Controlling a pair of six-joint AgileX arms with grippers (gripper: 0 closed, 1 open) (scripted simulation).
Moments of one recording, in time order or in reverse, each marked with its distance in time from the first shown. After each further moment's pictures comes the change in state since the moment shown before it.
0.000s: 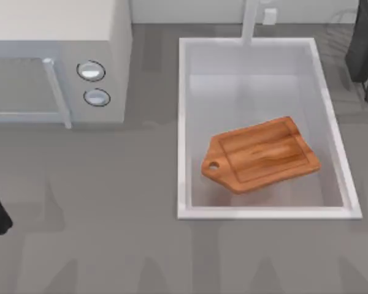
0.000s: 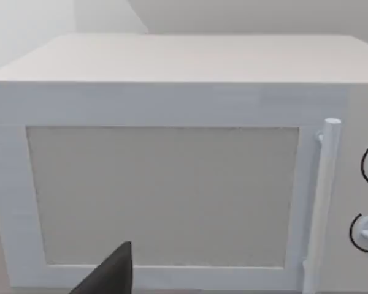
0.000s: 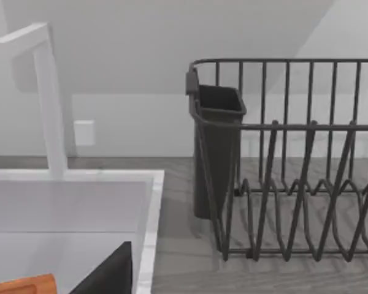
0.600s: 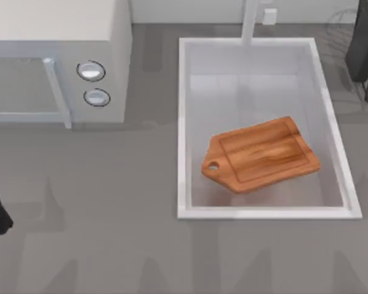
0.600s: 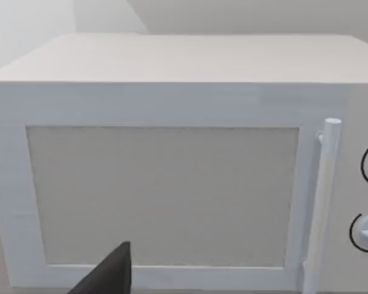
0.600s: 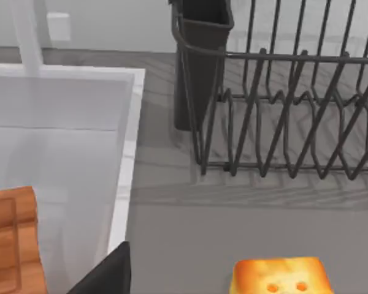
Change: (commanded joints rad) left arm 0.000 0.000 0.000 0.000 0.000 0.000; right arm -0.034 0.378 0.321 -0.241 0.000 -0.049
